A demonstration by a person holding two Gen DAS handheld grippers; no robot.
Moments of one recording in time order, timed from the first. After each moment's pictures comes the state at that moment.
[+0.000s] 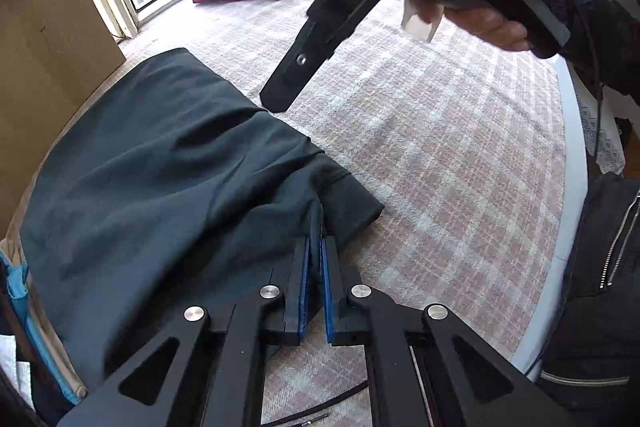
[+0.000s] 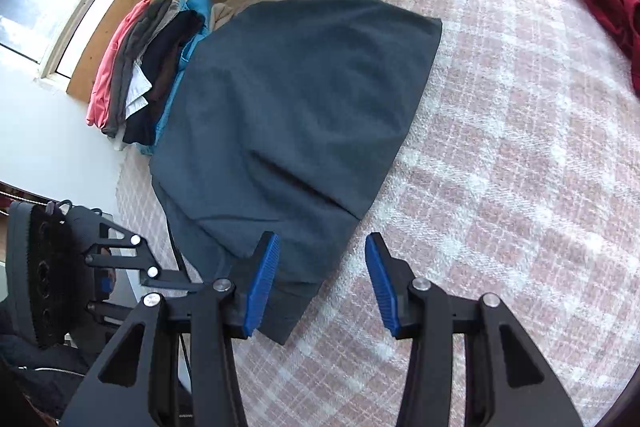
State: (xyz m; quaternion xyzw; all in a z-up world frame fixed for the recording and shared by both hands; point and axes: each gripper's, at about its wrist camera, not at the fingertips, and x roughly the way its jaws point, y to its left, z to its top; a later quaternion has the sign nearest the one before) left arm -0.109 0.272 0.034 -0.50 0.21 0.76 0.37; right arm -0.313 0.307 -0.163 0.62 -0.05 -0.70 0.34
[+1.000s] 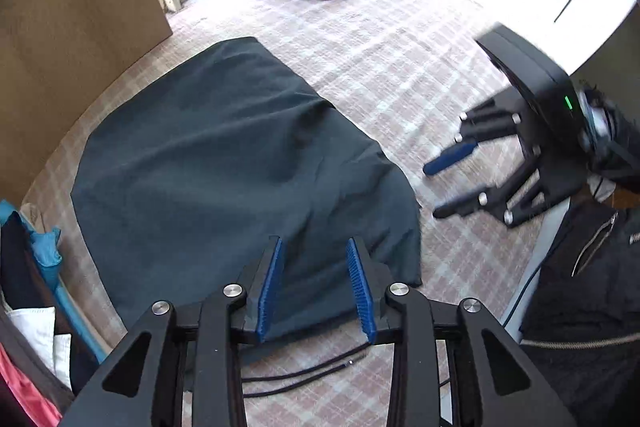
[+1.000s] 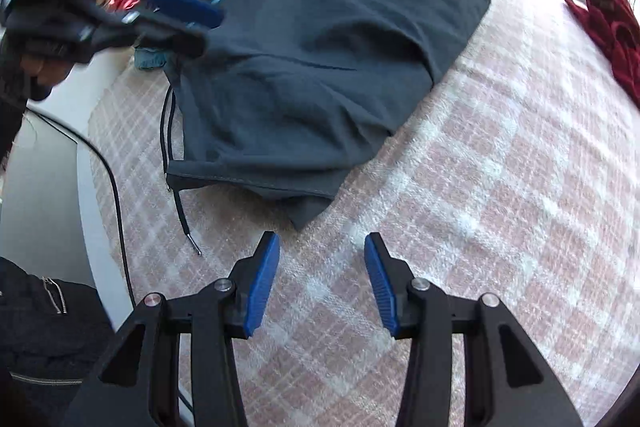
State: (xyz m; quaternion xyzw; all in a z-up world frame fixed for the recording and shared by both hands) left arm -0.160 0.211 0.078 -0.56 0.16 0.74 0.33; right arm -0.175 0.281 -0.172 0.54 0.08 -0.77 0.34
